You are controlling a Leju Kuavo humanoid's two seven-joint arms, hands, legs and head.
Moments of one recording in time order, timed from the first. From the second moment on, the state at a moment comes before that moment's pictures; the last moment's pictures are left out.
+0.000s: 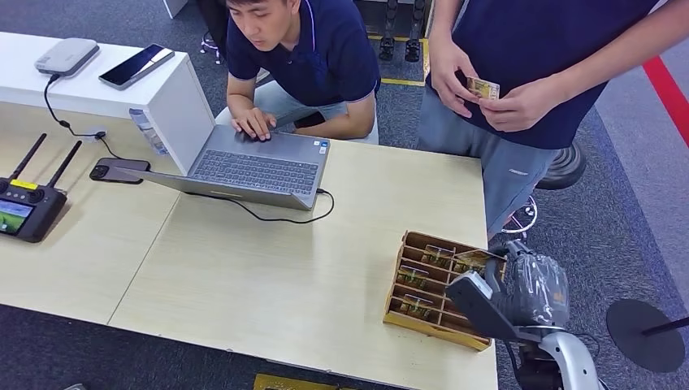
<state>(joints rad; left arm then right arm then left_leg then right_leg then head) -0.11 -0.07 -0.62 -0.24 -0.35 0.23 0.12 -0.15 -0.58 0.62 -1.86 0.86 -0.44 0.53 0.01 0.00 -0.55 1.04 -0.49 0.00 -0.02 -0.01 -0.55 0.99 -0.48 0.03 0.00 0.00</state>
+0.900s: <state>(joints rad) -0.11 -0.07 -0.67 -0.24 -0.34 0.22 0.11 -0.36 -0.55 0.59 -2.00 0.73 -0.44 0.44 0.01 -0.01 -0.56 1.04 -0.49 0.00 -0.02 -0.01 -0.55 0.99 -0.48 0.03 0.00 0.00</state>
